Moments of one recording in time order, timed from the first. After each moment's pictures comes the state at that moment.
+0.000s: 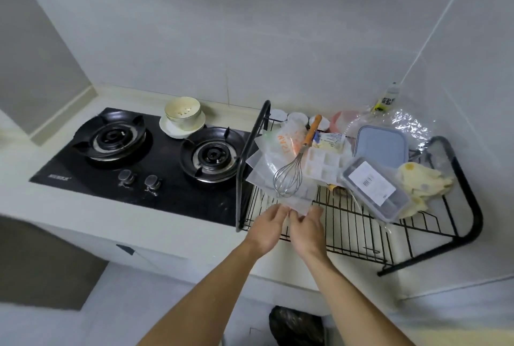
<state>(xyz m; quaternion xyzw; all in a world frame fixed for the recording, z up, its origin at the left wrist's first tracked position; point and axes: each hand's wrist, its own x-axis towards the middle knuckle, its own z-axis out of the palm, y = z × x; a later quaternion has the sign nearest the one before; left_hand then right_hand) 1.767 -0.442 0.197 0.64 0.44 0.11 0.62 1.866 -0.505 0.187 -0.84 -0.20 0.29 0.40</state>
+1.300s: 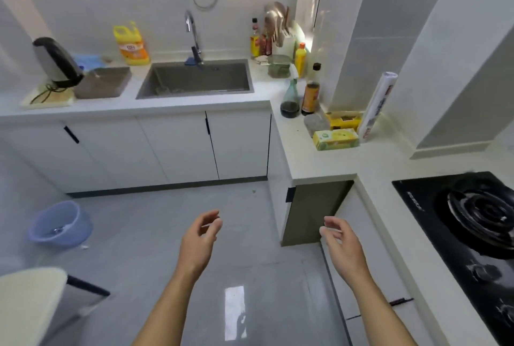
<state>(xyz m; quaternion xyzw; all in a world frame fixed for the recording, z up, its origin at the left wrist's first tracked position) 1.026 -0.542 0.183 0.14 0.76 0.58 0.25 1.272 -0.331 0.183 -0.47 -0.68 0.52 0.21</state>
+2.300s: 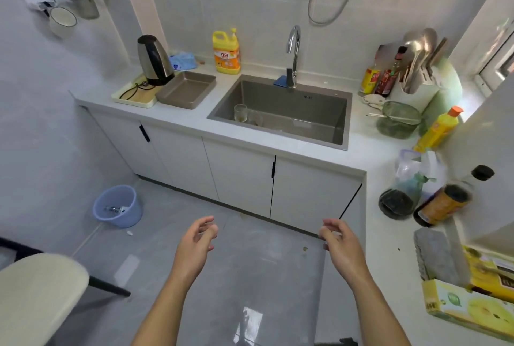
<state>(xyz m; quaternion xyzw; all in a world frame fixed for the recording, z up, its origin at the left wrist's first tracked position) 0.744 -0.409 0.175 -0.05 0.77 0.62 0.15 0.860 -0.104 0.185 -0.35 -0.73 0.58 0.06</state>
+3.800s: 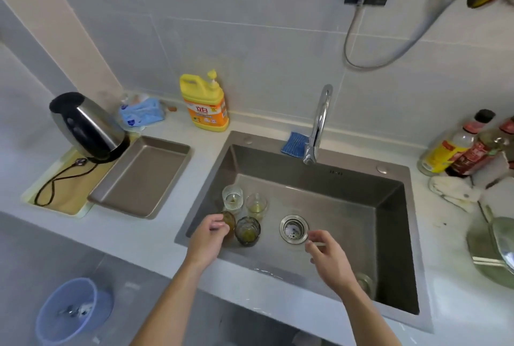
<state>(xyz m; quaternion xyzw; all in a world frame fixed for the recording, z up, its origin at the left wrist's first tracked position) 0.171 -0.185 0.148 -0.06 0.85 0.47 0.24 0.320 0.068 0.133 -0.34 -0.75 0.56 -0.01</state>
